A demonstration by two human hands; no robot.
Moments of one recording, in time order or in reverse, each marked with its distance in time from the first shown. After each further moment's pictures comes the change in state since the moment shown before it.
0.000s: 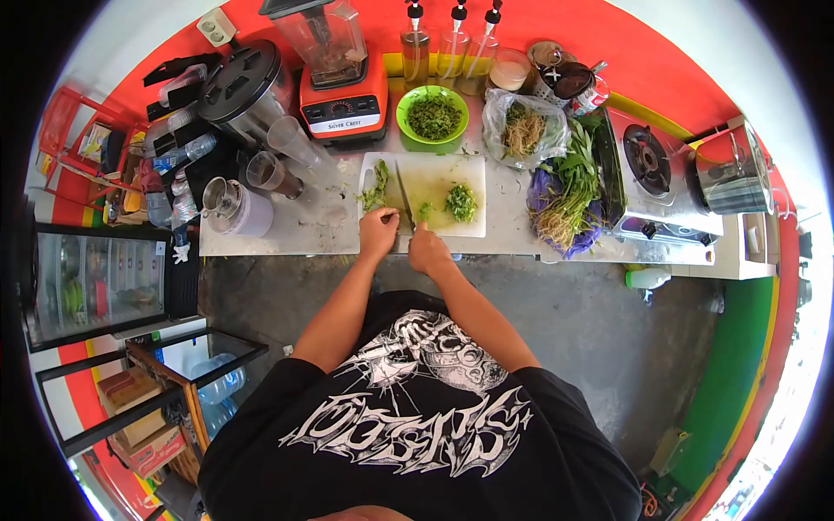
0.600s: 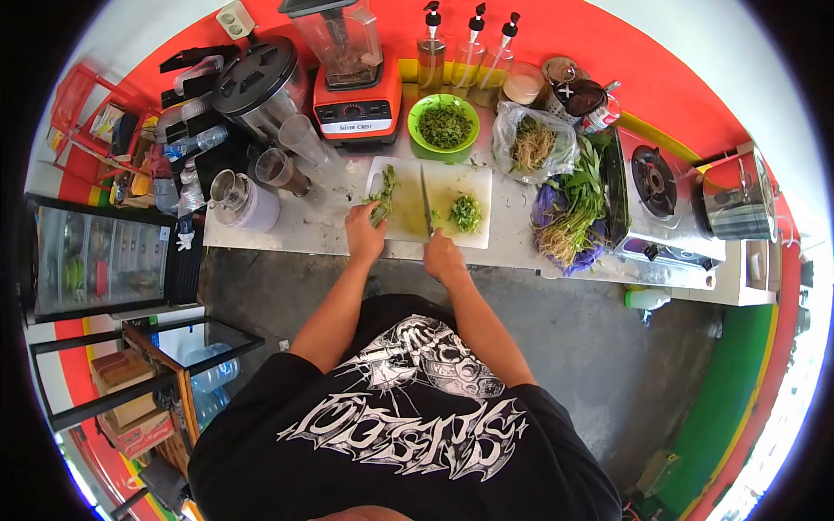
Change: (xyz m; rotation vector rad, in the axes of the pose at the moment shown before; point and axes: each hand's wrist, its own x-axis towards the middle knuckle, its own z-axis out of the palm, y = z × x) left_hand -0.001 -0.004 -0.027 0.418 0.199 0.106; right_hand -0.007 0.011 -0.025 0.006 -0.003 0.098
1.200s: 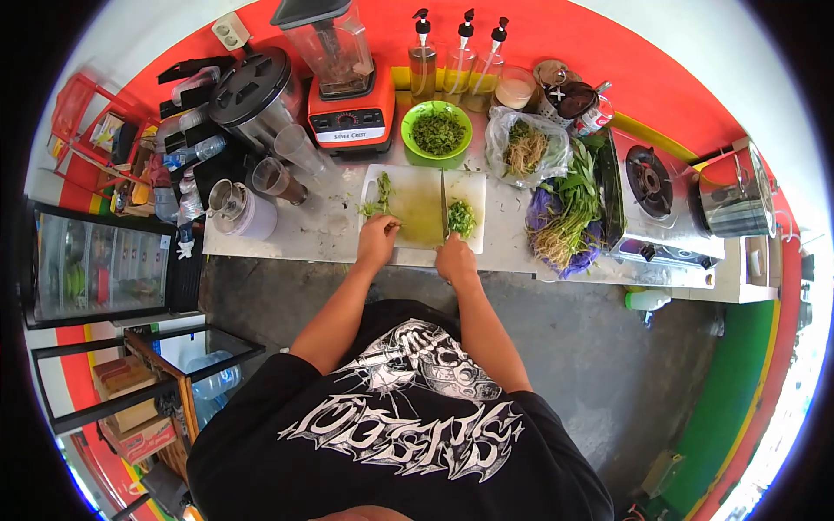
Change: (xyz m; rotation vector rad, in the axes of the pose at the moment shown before) left_hand 0.002 0.014 0.017 -0.242 -0.210 0.167; right_hand 0.001 0.023 -0.024 0.002 0.061 0.130
